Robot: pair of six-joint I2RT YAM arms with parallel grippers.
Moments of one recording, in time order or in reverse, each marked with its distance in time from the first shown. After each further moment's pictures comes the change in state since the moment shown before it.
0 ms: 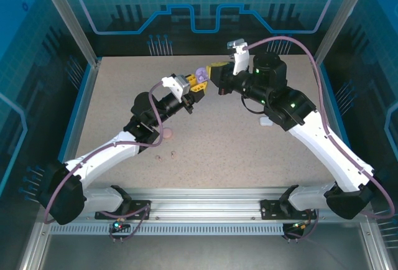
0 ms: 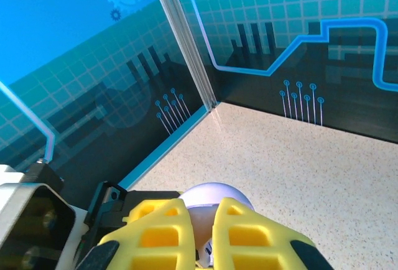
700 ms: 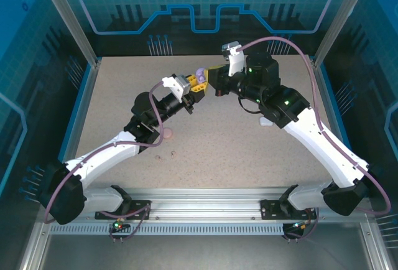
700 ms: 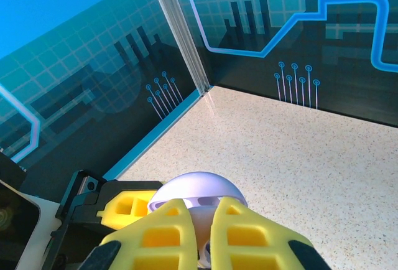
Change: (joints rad) left arm -0.002 0.001 0.000 -0.003 0.000 0.000; right arm 0.001 0.034 0.000 -0.026 0.005 -0.008
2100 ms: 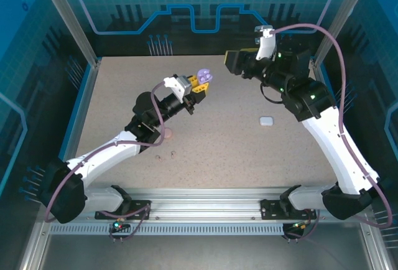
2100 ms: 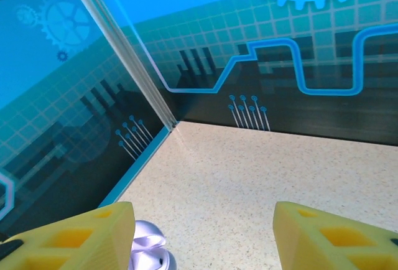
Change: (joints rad) left arm -0.002 0.014 0.000 -0.005 0.008 0.000; right arm -0.193 -0.019 0.154 -0.137 -0.019 0.068
